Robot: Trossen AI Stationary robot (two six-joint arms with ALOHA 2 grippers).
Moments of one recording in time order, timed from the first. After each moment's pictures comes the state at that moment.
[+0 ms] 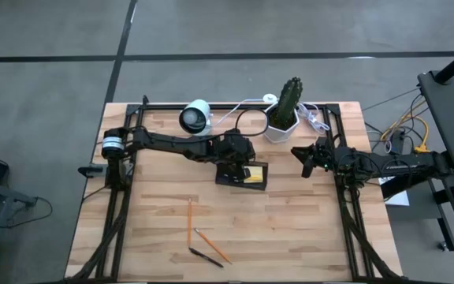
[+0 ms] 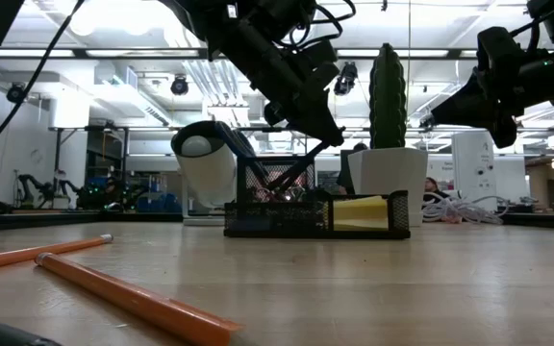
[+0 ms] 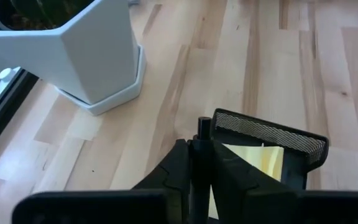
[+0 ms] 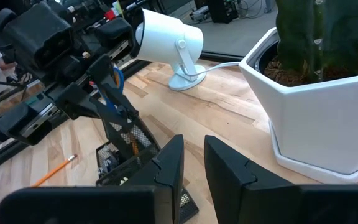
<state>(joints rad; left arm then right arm) 0.08 1.87 1.39 -0.16 -0.19 -0.02 -0.01 0.37 0.16 -0.06 0.45 0.58</state>
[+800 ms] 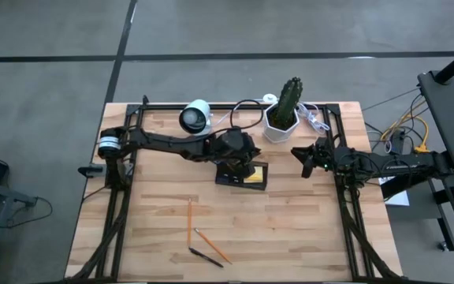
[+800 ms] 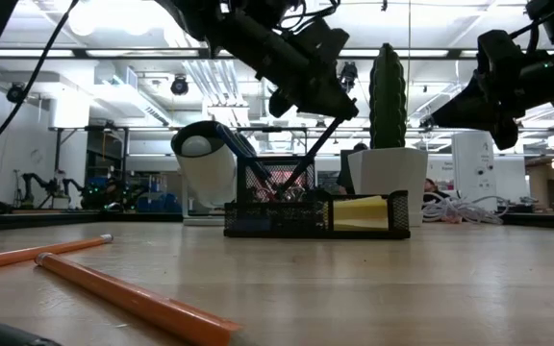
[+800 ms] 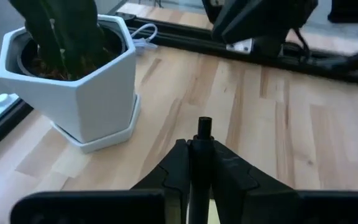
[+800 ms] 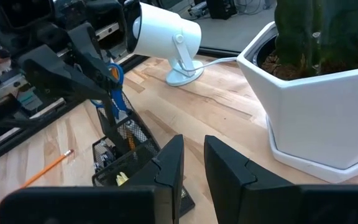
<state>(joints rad) 0.08 1.84 1.35 0.04 -0.17 -0.14 -0.01 0.37 0.16 -0.08 0.44 0.58</state>
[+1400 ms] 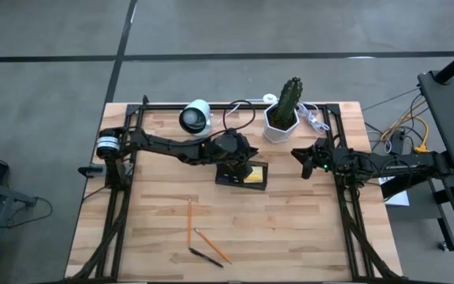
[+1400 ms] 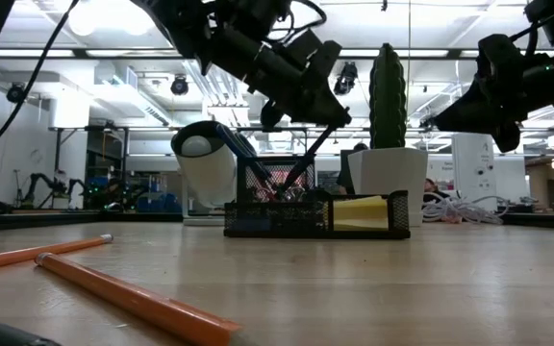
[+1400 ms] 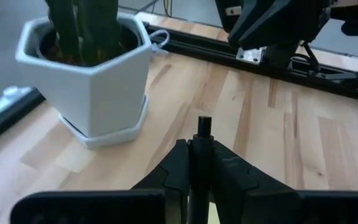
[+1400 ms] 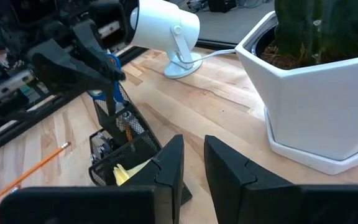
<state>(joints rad) 0.08 1.82 1.22 0.23 -0.21 -0.18 -0.01 0.37 0.16 -0.11 0.43 0.58</state>
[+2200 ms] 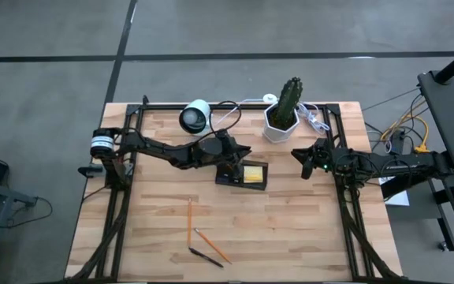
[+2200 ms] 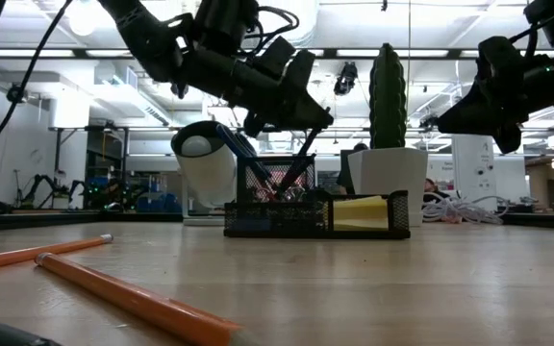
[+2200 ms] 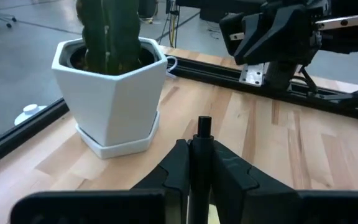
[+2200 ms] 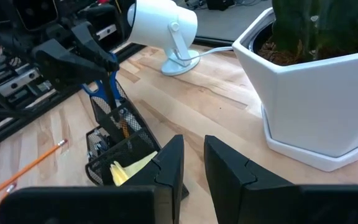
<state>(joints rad) 0.09 1.77 0.98 0.57 -0.24 -0.15 -0.01 0.37 0.16 -0.12 0.44 0.58</state>
